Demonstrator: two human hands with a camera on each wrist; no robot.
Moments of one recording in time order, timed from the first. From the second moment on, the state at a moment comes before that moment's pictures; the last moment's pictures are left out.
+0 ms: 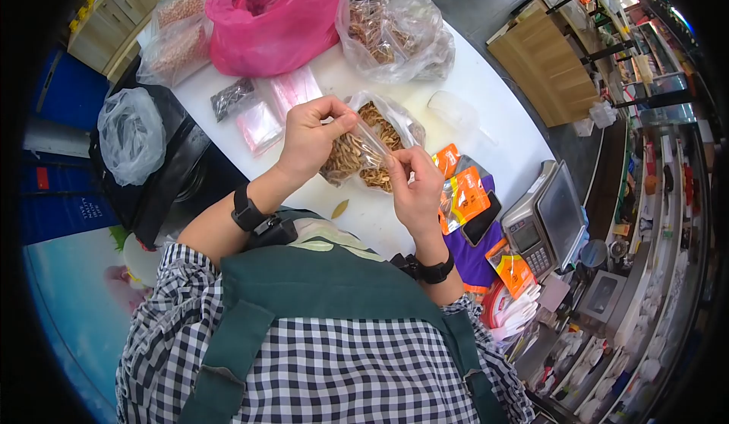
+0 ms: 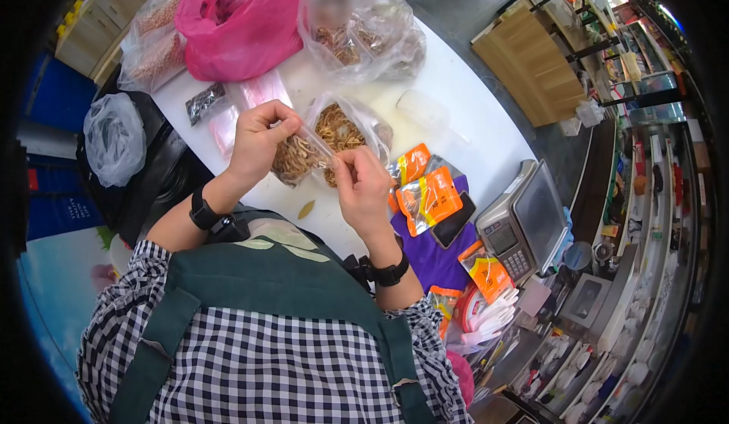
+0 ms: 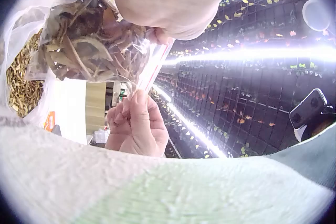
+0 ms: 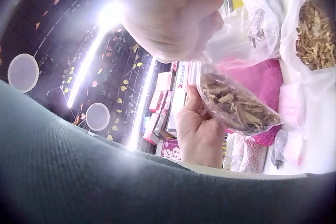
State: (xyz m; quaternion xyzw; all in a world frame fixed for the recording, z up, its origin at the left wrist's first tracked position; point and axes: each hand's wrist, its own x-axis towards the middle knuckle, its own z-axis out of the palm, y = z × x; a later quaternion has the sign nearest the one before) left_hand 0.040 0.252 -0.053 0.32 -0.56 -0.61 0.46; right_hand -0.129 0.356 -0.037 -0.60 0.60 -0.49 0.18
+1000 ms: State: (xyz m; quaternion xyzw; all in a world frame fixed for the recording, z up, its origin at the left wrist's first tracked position) left_hand 0.044 0.247 -0.057 0.36 -0.58 -0.58 0.45; right_hand -0.113 0.323 -0.047 -0.66 0.58 -0.47 0.10
